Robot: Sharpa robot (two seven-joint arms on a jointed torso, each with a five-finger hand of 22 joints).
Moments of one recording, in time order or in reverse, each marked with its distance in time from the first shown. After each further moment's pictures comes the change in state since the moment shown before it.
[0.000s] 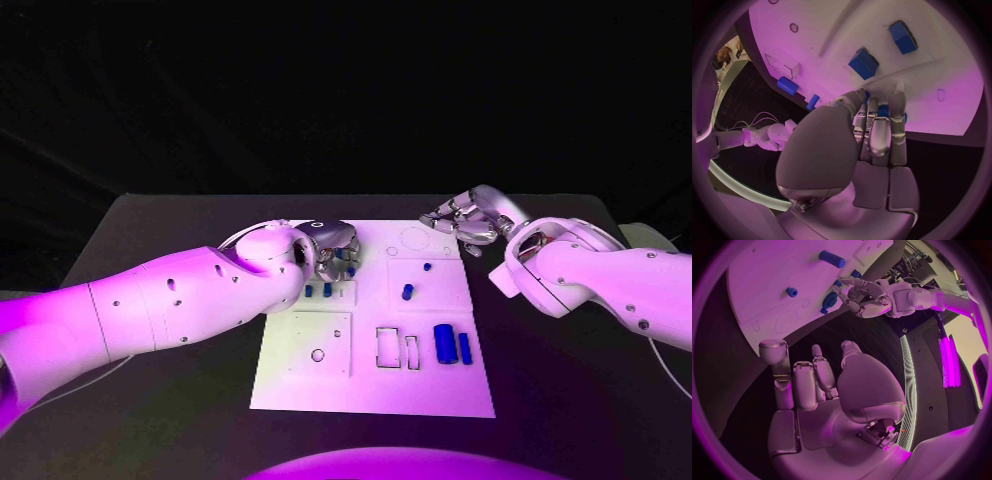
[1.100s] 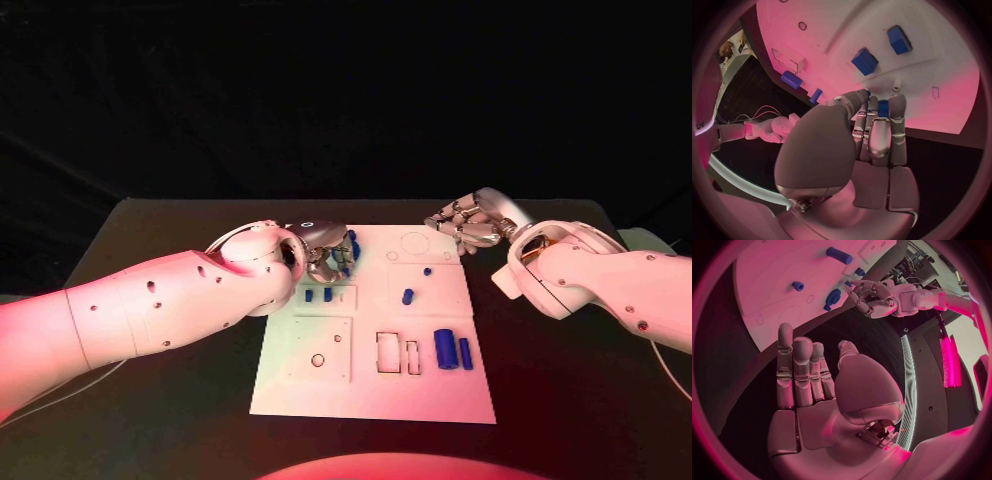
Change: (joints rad) left arm -0.002 -0.058 0.029 0.051 0.046 -0.020 0.017; left_hand -0.022 0.007 0.095 -0.060 -0.001 0.069 0.013 -0.048 0.002 0.113 0.001 -0.111 -0.031 0.003 -0.004 0.010 -0.019 0.000 -0.009 -0.009 0.043 0.033; right arm 0.000 0.002 0.000 -0.031 0.008 -0.005 0.017; right_hand 0.064 0.026 -0.021 -0.002 0.004 -0.004 -0.003 0.039 0.012 -0.315 0.007 -0.415 -0.442 -0.136 0.009 -0.517 -0.536 0.056 -0.192 0.016 -0.428 -0.284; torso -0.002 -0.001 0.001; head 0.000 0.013
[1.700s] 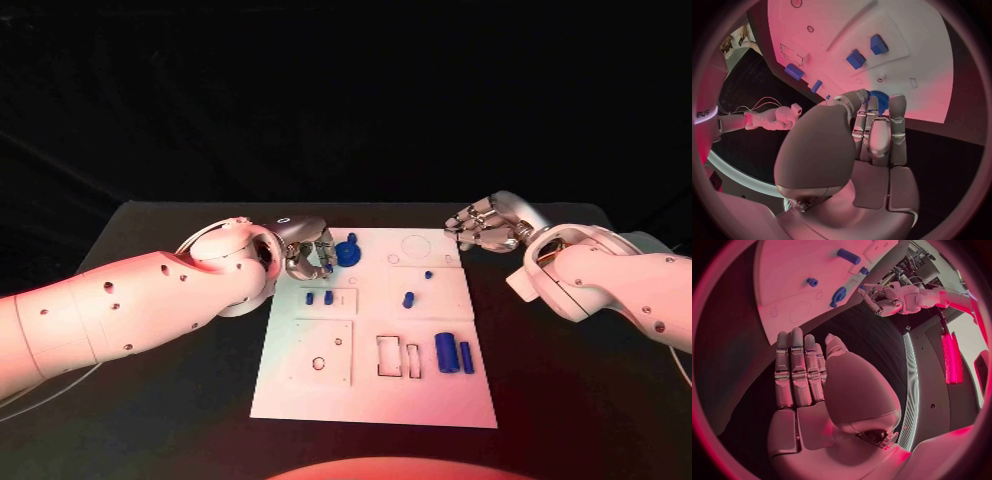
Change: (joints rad) left arm 0.013 -0.110 0.017 0.081 0.049 -0.012 -0.010; left_hand 0.000 0.000 0.003 -0.003 0.000 0.009 -0.002 -0.004 0.000 0.010 -0.002 -0.004 0.000 0.000 0.000 0.000 -0.002 0.000 0.000 0.000 0.003 0.002; right arm 0.001 -0.035 -0.001 -0.025 0.037 0.027 0.039; right_hand 0.266 -0.032 0.090 -0.019 -0.157 0.050 0.018 -0.061 -0.039 0.101 0.030 -0.615 -0.607 -0.098 0.057 -0.665 -0.360 0.000 -0.121 0.078 -0.313 -0.275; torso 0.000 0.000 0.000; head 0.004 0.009
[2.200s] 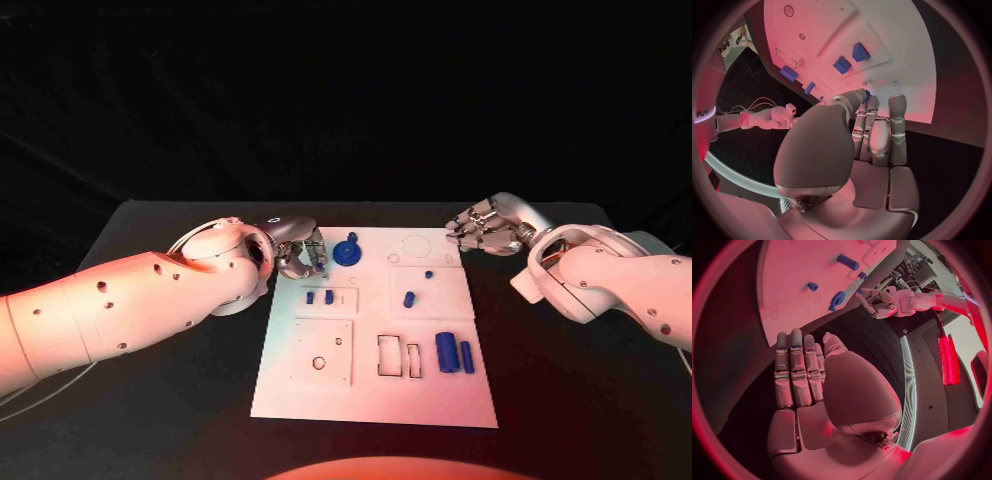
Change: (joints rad) left arm -0.003 -0.016 -0.002 -0.022 0.003 0.000 -0.005; left_hand -0.025 -0.011 -0.002 0.002 0.000 0.004 -0.004 -0.006 0.000 0.007 -0.003 -0.011 0.000 0.000 0.000 0.000 -0.004 0.000 0.000 0.000 0.000 0.000; right arm 0.000 -0.014 -0.001 0.004 -0.032 0.036 0.032; right_hand 0.036 -0.034 0.052 -0.006 -0.020 0.012 0.005 -0.009 -0.021 0.052 0.006 -0.091 -0.126 0.032 0.010 -0.098 -0.084 0.000 0.022 0.003 -0.044 -0.078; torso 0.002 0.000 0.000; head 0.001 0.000
